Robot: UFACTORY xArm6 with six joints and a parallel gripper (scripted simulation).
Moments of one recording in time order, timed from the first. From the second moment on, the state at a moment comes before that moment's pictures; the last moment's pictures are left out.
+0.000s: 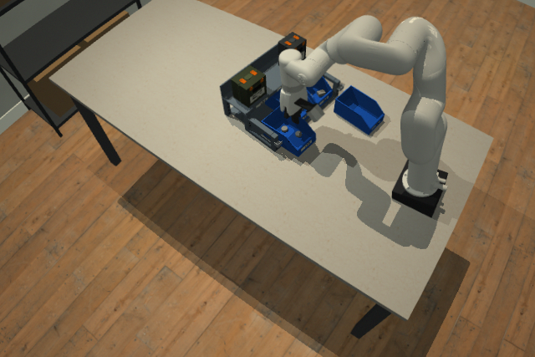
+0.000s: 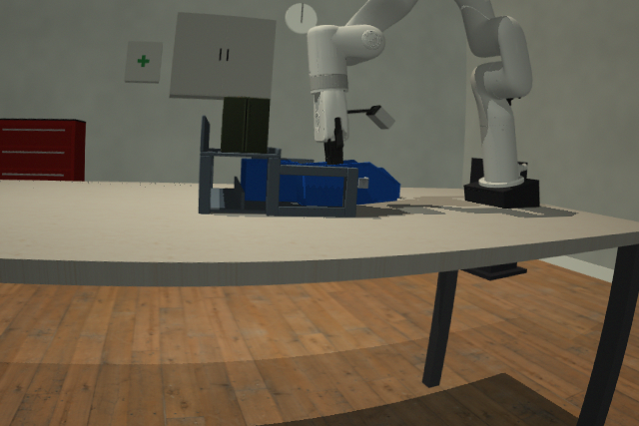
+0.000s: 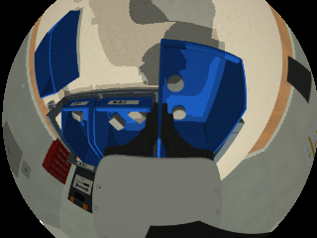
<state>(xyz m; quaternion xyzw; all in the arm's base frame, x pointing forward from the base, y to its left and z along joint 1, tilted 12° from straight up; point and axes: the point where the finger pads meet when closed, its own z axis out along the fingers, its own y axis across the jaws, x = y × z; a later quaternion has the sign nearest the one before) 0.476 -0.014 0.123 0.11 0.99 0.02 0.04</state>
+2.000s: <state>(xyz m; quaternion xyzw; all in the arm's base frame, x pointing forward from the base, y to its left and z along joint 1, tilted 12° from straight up) 0.494 -0.018 0.125 0.11 0.99 0.01 0.06</state>
